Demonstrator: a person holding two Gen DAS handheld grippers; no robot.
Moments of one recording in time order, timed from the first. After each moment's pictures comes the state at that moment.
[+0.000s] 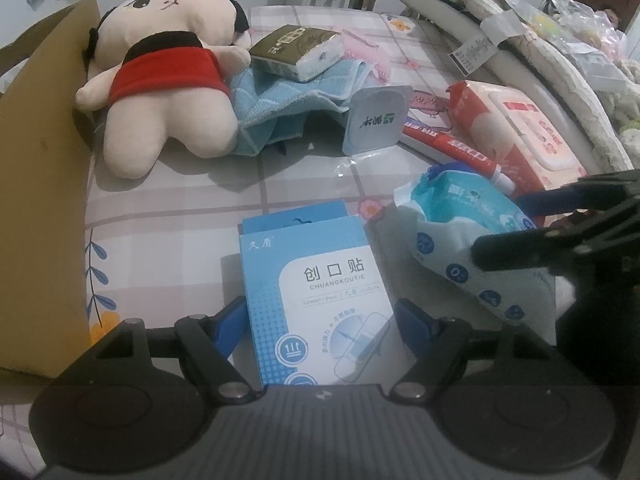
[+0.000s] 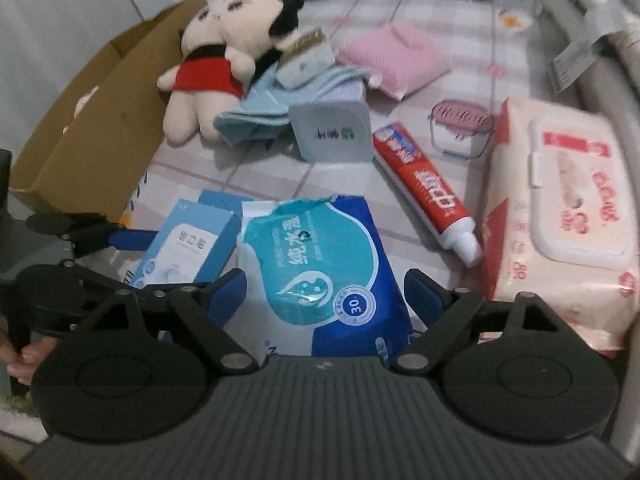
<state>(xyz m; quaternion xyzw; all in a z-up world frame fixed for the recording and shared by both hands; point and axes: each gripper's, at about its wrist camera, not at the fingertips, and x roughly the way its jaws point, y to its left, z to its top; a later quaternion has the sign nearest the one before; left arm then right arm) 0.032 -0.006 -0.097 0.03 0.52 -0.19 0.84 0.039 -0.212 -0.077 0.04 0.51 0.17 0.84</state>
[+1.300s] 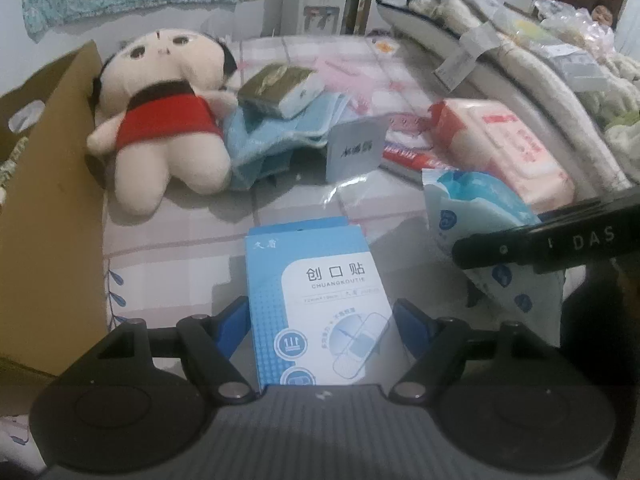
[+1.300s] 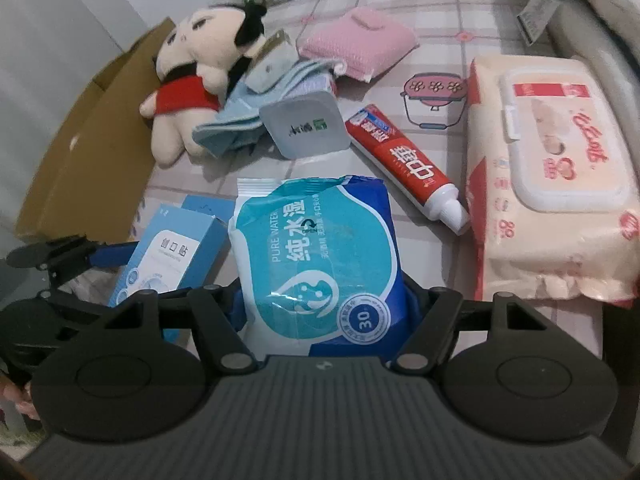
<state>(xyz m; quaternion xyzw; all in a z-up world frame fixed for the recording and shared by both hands) 0.015 -0.015 -0.063 0.05 0.48 -0.19 0.86 0.031 -0.233 -0.084 0.12 0.52 0.15 0.83</state>
